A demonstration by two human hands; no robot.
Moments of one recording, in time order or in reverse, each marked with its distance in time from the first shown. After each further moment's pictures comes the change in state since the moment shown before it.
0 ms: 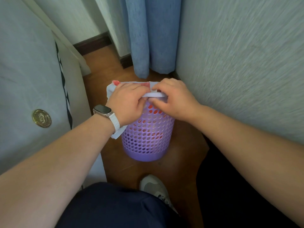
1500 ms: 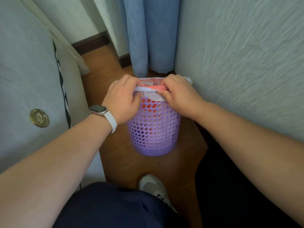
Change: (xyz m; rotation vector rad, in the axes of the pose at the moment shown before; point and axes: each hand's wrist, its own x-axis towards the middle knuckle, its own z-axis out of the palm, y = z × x) left_hand 0.002 -0.006 0.001 -0.097 0.091 -0.150; right_hand 0.003 0.020 -0.005 -0.086 0.001 0.016
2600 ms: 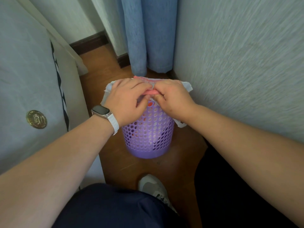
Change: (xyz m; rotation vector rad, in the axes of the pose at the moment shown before) left_hand -0.001 0.013 -0.001 0.115 -0.054 0.152; right_hand 0.000 -0.018 0.008 0.145 0.094 -0.051
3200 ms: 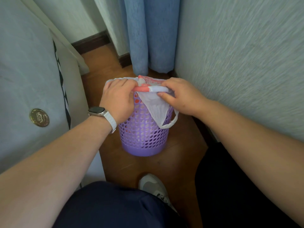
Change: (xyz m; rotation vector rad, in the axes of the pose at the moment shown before) left_hand -0.007 -0.019 0.007 0.002 0.088 -0.186; right_hand -0.001 0.024 -0.015 -0.049 -0.186 0.091
